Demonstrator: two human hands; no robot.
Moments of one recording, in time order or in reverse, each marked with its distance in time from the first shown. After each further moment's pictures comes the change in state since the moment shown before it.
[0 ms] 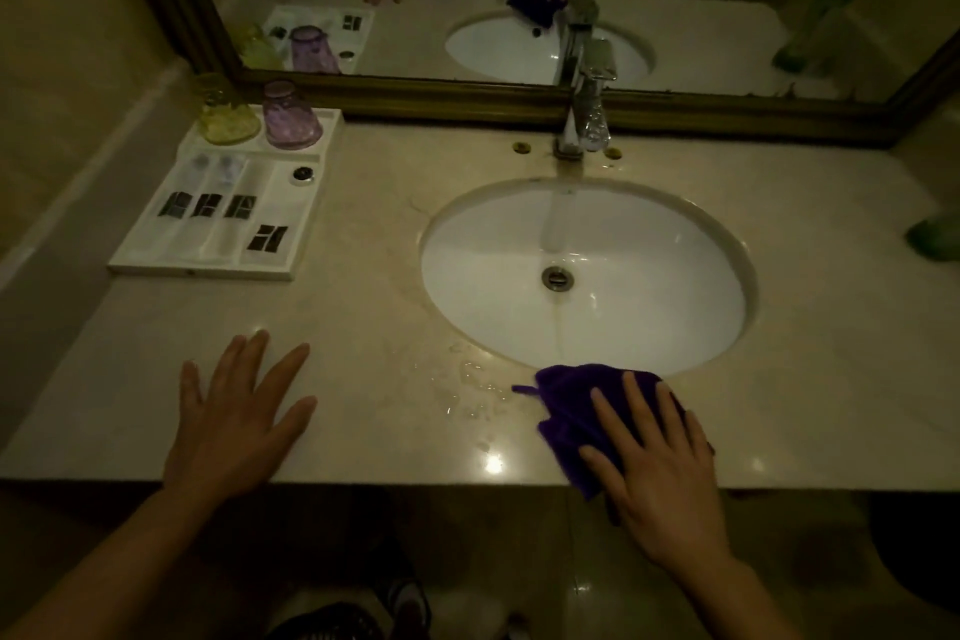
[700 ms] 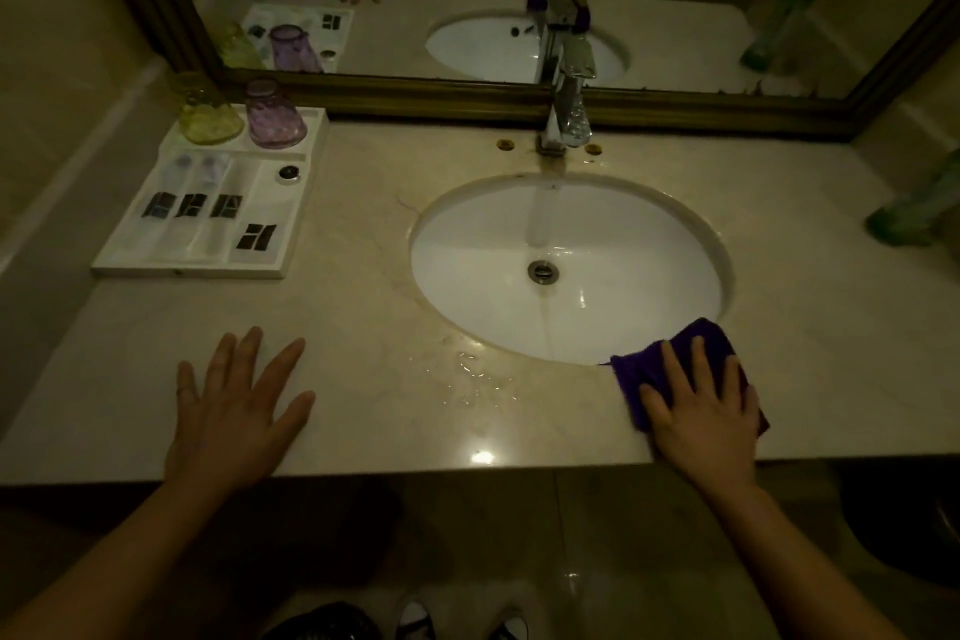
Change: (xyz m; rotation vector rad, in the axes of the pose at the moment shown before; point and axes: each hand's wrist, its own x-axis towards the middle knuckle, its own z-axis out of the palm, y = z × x) left_hand 0.003 0.000 0.004 0.039 -0.003 -0.001; right_hand 0.028 0.049 -0.011 0.027 -0.037 0.402
